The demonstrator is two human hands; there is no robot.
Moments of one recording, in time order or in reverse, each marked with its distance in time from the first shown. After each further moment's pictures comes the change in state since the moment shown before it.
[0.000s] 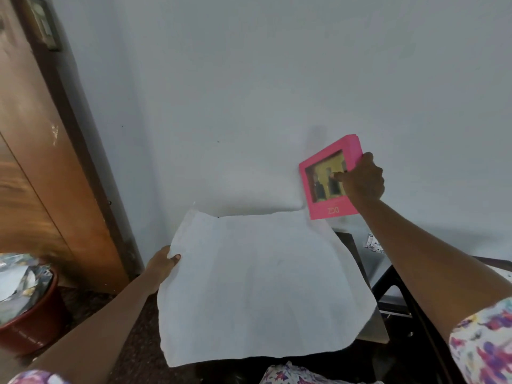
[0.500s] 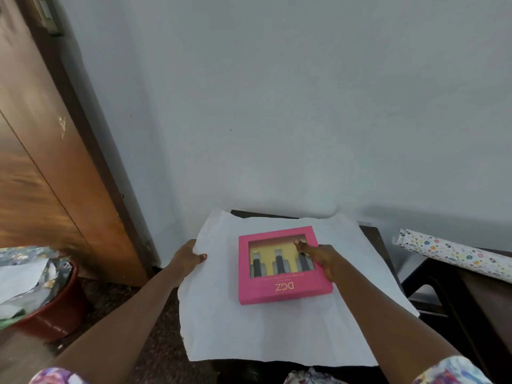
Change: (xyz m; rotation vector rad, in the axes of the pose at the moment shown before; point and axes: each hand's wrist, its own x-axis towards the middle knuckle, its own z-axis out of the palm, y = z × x) left_hand 0.019 0.000 0.016 0.019 -0.101 -0.023; right_hand -0.098 0.099 0.151 0.398 -0.856 0.531
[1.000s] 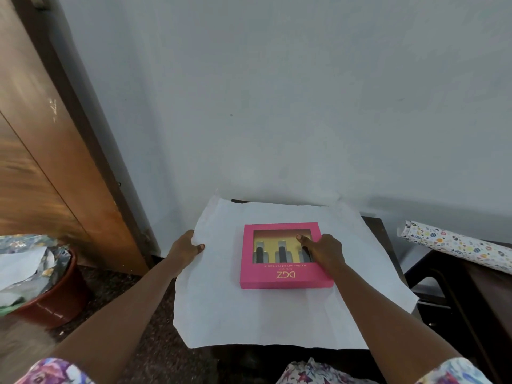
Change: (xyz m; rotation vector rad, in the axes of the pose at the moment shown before) left_hand -0.001 0.001 0.007 0.113 0.060 0.018; right_hand 0.018 0.015 0.005 -0.443 0.289 -0.230
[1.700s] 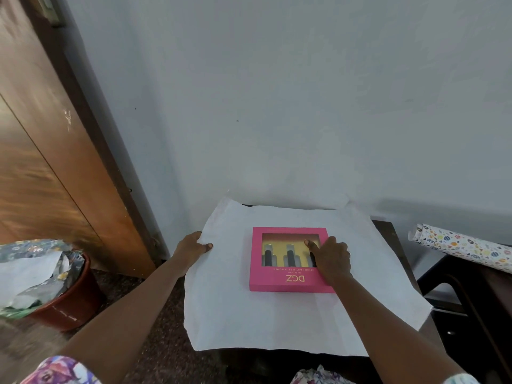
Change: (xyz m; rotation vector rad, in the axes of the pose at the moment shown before) left_hand -0.002 0.013 -0.012 -0.115 -0.008 -0.048; right_hand -0.005 -0.002 0.013 -0.243 0.174 -0.016
